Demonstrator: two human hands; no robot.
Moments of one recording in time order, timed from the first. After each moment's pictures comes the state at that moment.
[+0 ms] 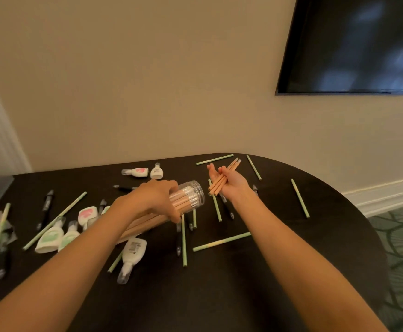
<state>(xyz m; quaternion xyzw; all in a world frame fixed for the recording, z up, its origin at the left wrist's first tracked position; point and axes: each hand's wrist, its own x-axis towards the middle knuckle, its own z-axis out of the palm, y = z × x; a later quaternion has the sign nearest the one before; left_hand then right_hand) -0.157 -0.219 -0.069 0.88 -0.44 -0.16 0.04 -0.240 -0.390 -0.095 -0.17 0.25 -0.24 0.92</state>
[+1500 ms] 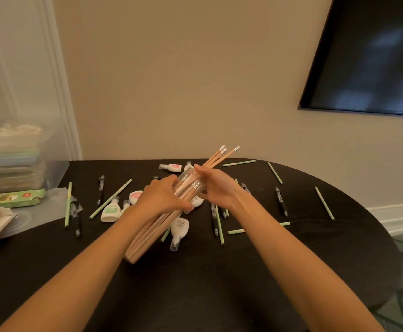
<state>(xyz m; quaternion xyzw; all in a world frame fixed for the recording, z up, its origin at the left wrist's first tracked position) -0.150 -0.121 -0.094 0.91 -0.34 -0.06 0.23 -0.230 -0.252 -0.076 -0.60 0.16 -0.06 0.78</state>
